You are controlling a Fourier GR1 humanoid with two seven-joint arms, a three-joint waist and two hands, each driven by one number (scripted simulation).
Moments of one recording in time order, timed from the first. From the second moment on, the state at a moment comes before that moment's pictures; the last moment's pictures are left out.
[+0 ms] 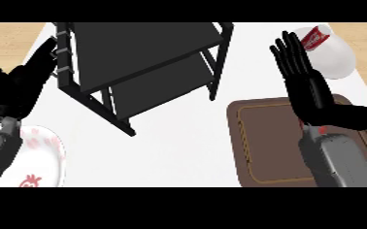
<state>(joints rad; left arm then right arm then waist) -0.31 0.63 -0.13 -1.41 0.34 0.13 0.19 -0.31 -0.25 0.09 -1.51 -0.31 0.02 -0.19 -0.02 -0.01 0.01</state>
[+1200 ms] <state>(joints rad) -0.03 0.39 -0.16 -1.34 0.40 0.19 0.21 0.68 -0.56 -0.53 -1.75 -0.34 0.02 -0.09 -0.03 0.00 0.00</state>
